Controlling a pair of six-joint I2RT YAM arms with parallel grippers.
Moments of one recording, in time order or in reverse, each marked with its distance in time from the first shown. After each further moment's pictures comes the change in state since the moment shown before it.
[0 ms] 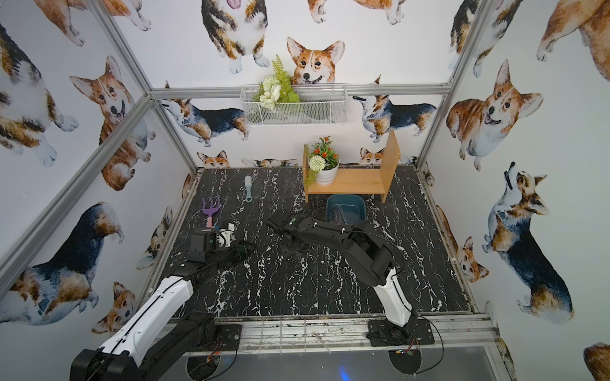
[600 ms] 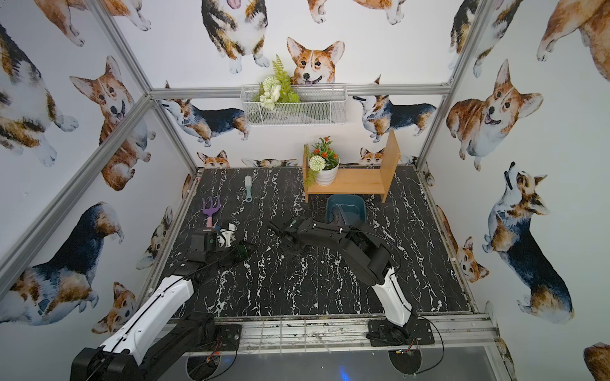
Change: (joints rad) left arm 0.000 0.010 0.000 0.000 0.003 0.000; right arm -0.005 0.023 -0.040 0.029 -0.019 -0.001
